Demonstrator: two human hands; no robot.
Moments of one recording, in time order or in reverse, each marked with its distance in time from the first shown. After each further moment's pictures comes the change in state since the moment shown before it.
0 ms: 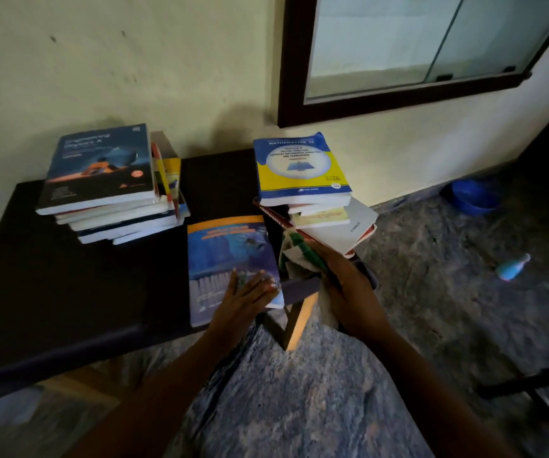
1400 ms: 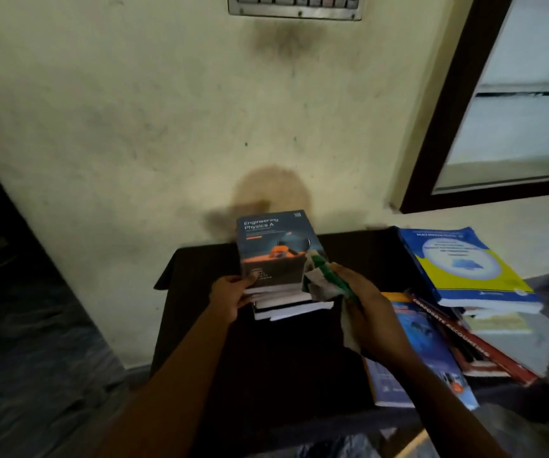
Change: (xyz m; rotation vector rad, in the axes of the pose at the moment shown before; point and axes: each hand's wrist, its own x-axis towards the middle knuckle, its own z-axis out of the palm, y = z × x) left_hand -0.067 -0.309 -0.164 -1.573 0.387 -1.499; right_hand 0.142 -0.145 0.217 0.028 -0.072 -0.134
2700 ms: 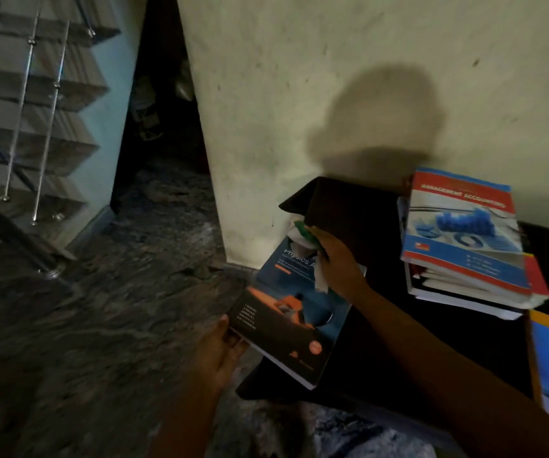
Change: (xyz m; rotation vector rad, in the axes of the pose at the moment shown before) left_hand -0.076 -0.133 -0.260 -0.733 0.390 -0.140; right_hand 0.061 -0.047 0.306 0.026 -0.556 -0.022
